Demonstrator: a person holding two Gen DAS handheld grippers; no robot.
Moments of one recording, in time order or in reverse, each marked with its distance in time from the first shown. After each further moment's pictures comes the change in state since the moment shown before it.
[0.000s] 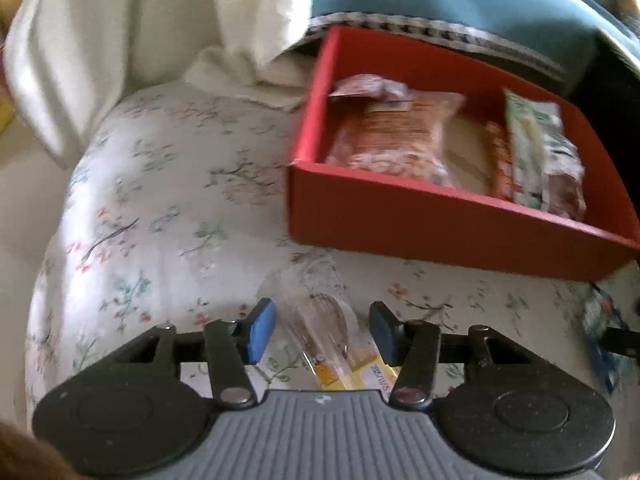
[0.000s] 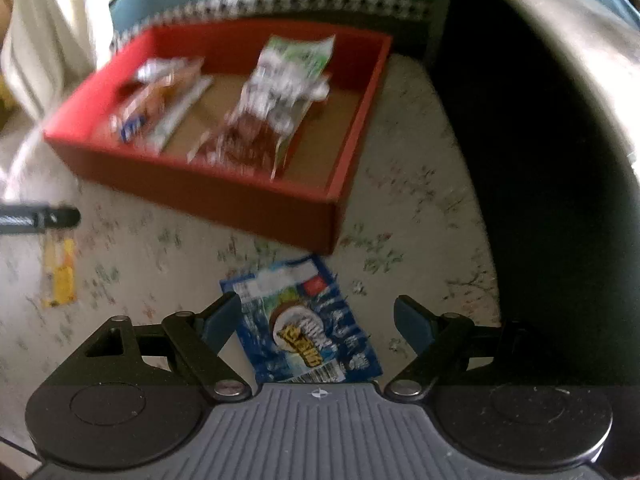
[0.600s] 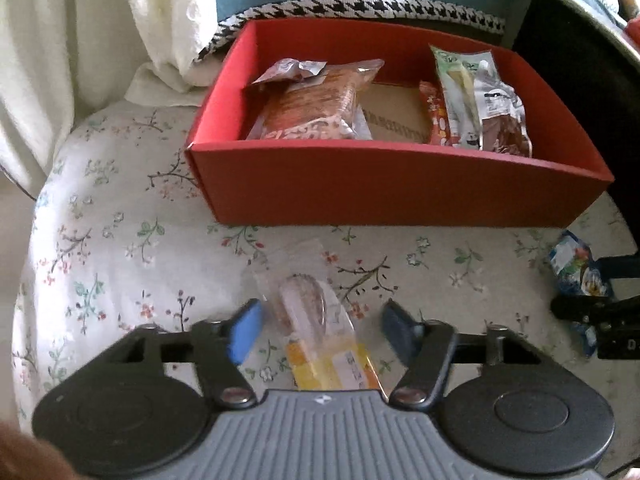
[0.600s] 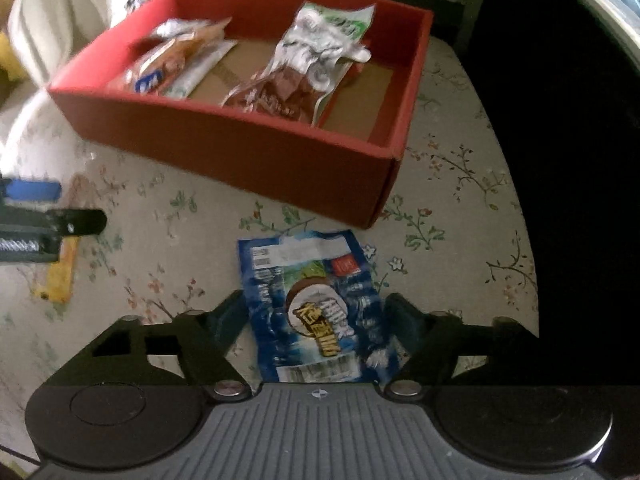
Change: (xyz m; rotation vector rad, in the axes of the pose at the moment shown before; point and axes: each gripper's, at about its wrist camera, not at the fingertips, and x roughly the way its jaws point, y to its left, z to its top) left arm -0.002 -0.040 -0.018 0.127 0.010 -0.013; right arm 0.002 0.022 -0.015 -0.002 0.014 -0.007
